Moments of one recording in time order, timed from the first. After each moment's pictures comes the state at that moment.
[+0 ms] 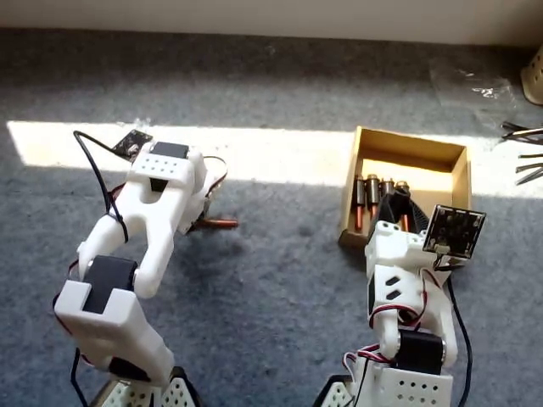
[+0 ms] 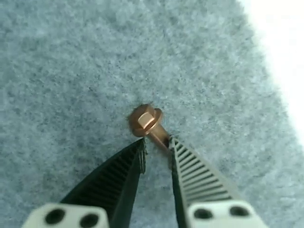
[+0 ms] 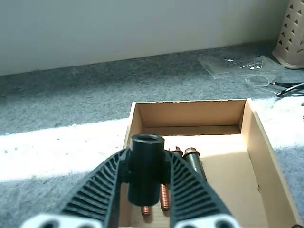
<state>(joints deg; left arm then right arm) 2.7 12.3 16.9 66.5 69.0 4.5 -94.1 78.8 39.5 -2.4</state>
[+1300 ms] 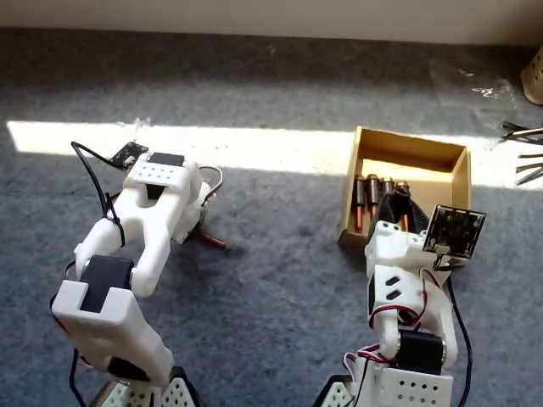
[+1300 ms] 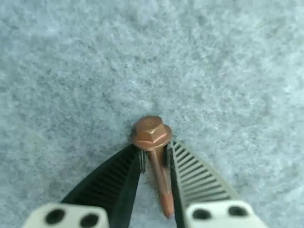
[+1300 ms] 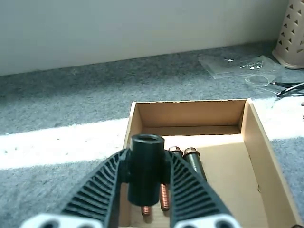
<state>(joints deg) 0.4 12.5 22.0 62.9 68.9 4.5 -94.1 78.8 39.5 -2.4</state>
